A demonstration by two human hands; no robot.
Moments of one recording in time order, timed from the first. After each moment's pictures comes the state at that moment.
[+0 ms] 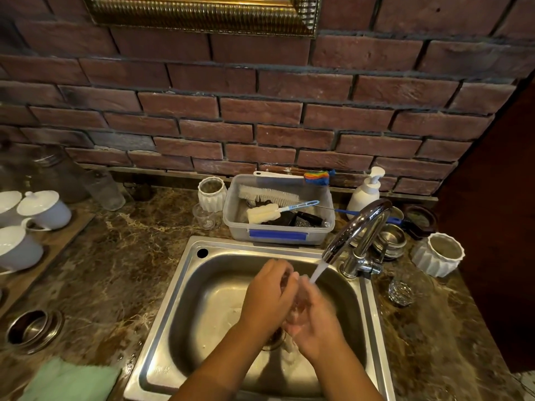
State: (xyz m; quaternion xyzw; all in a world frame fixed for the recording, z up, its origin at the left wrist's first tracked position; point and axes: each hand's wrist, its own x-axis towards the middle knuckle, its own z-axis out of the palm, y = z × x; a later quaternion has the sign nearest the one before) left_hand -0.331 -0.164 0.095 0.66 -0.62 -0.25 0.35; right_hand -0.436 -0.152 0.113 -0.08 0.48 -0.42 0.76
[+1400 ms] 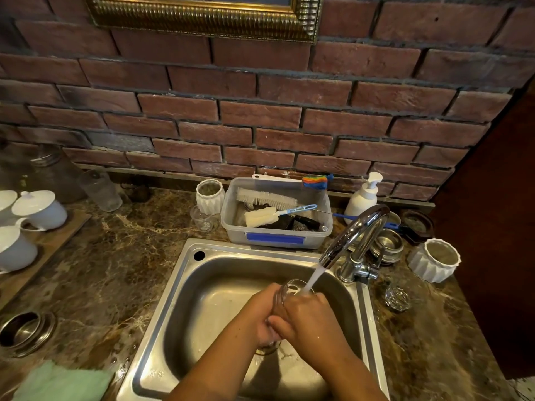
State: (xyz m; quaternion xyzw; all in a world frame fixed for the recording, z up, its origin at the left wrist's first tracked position) left_hand -0.329 -0.166 0.096 0.55 -0.04 -0.77 0.33; right_hand -0.449 -0.152 0.126 -0.85 0.50 -0.07 0.17
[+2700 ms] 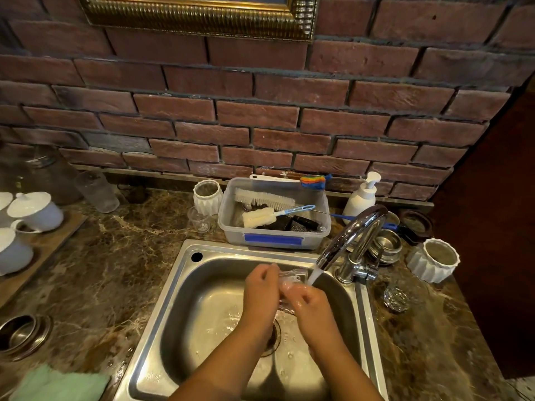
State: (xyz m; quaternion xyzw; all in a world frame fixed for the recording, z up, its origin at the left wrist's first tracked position) left_hand -0.347 -0.176 0.117 0.65 -0.26 -0.50 0.51; right_hand -0.445 -0.161 0.123 -0.53 0.54 -0.35 0.55
